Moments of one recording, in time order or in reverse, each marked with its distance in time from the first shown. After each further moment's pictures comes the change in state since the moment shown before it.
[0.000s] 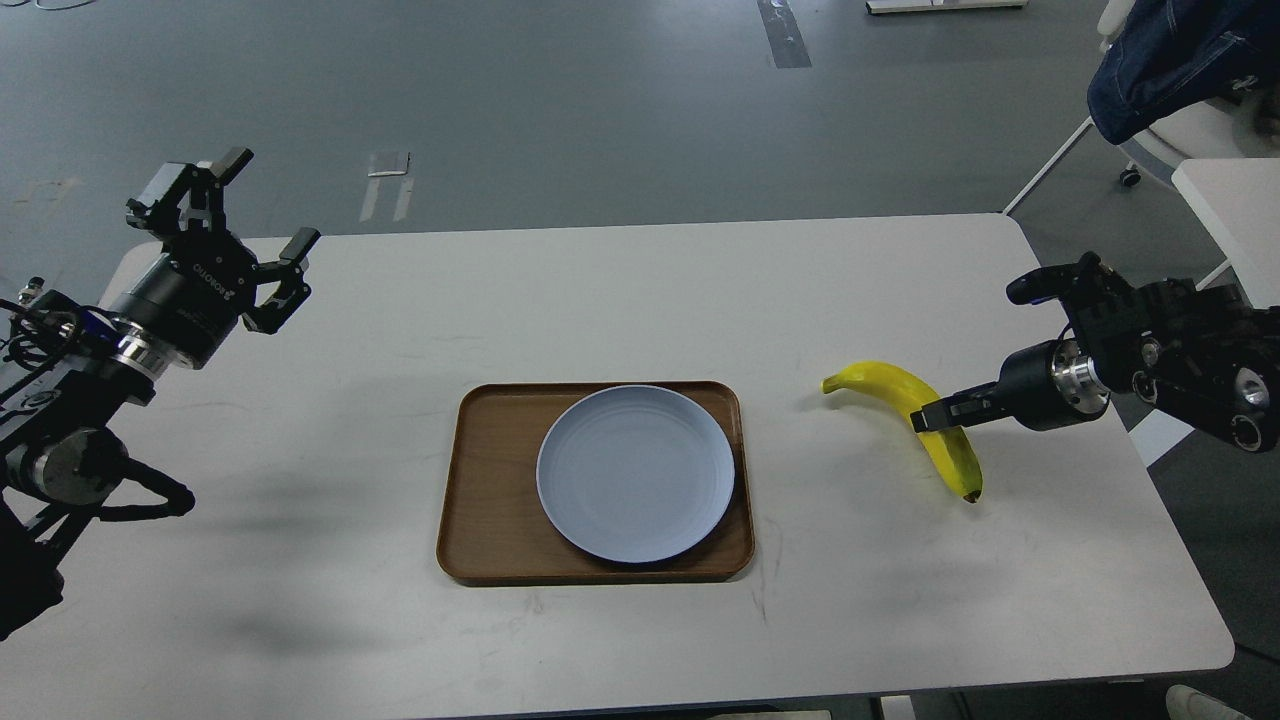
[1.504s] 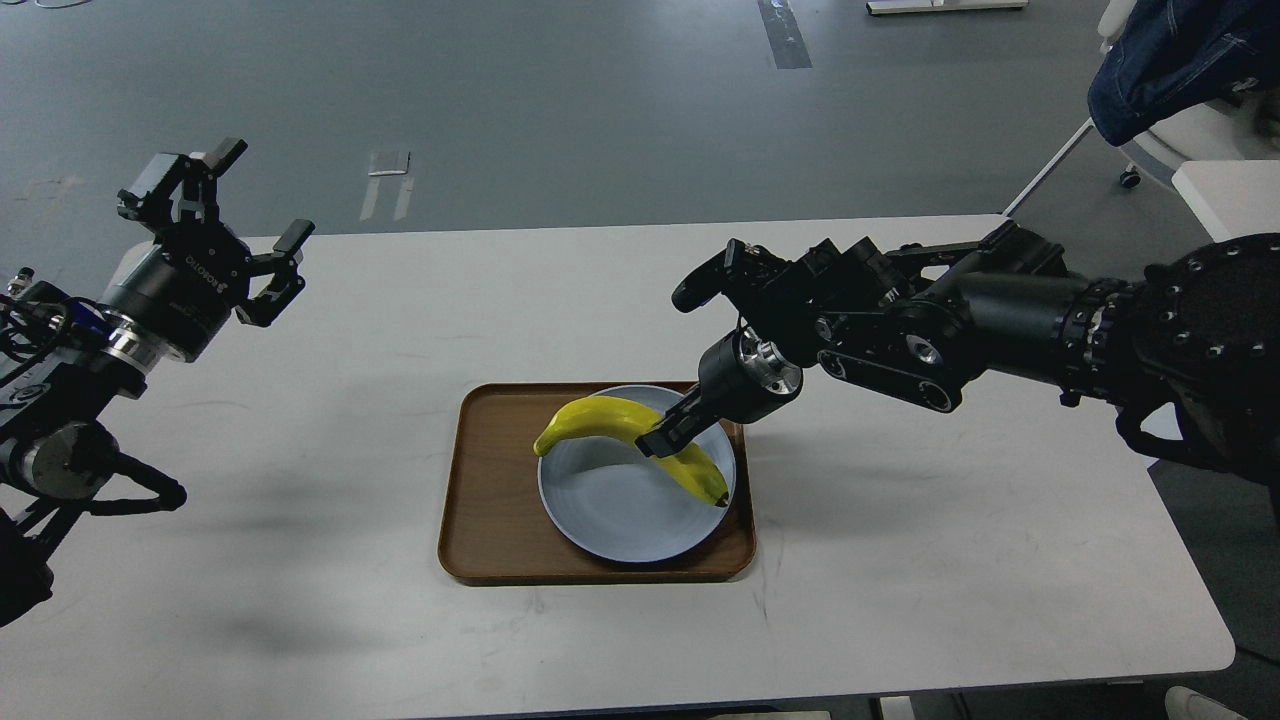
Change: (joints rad) left arm -0.008 0.018 0.003 -0.013 0.000 0.000 0.000; right arm 0.212 0.549 -0.143 -0.024 0.079 0.010 0.000
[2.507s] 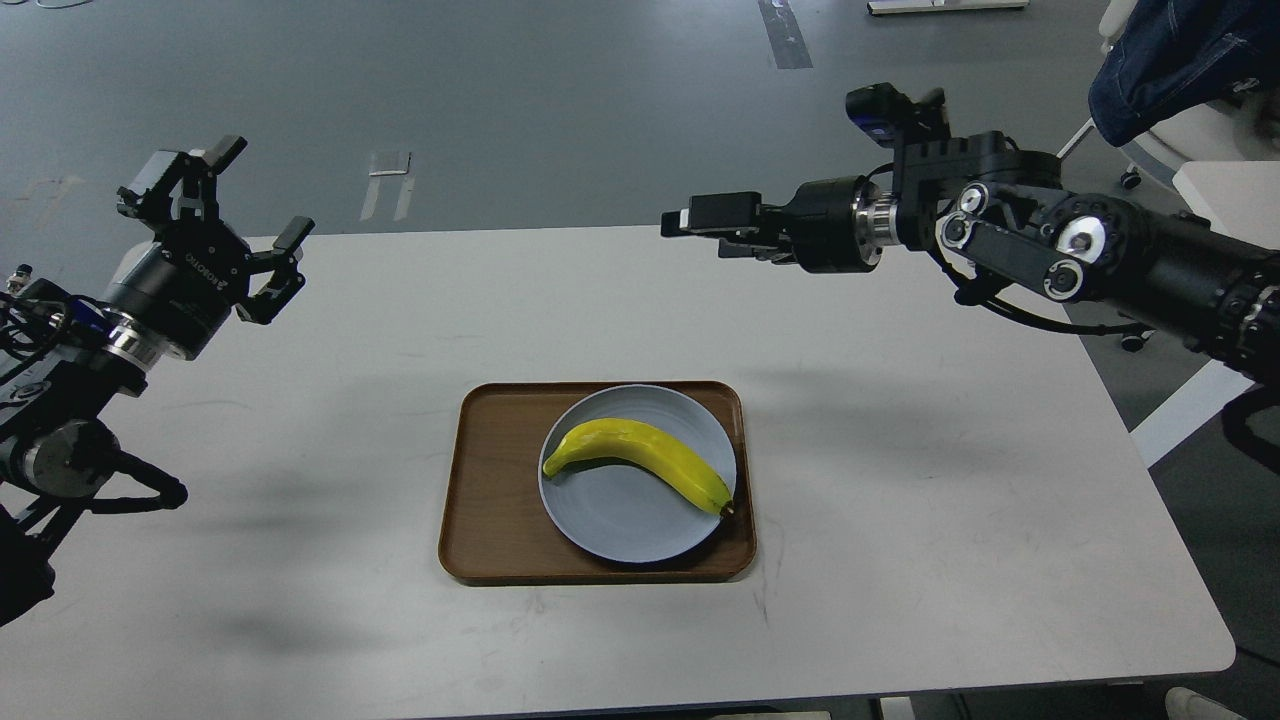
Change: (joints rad) left arm -0.002 -0.010 -0.001 0.002 0.001 0.000 0.000; right arm -0.125 -0.304 0.400 -0.081 0.526 -0.002 0.000
